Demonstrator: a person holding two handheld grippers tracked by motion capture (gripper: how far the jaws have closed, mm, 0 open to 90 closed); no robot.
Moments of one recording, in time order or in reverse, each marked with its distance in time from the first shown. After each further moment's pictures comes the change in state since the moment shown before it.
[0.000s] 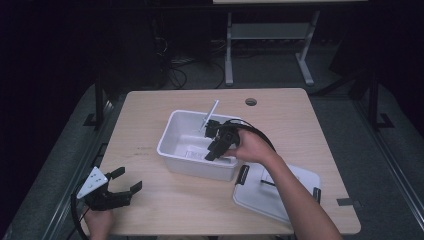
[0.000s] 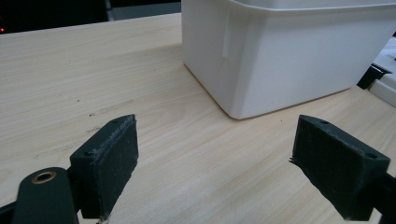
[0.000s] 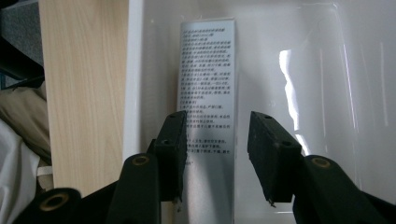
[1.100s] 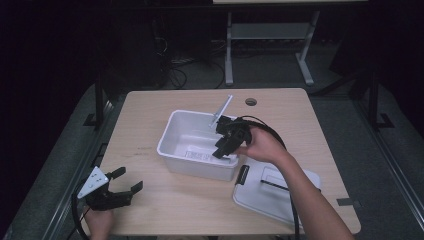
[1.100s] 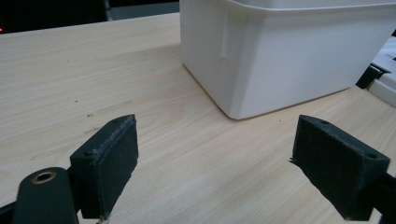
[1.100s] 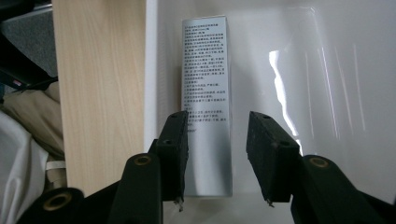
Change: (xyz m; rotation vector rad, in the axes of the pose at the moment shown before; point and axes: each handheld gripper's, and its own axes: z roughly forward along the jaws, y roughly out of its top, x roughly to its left) left arm -0.001 0.000 0.001 0.003 -0.001 0.004; right arm 0.005 -0.019 -0.032 -0.054 -0.024 0.013
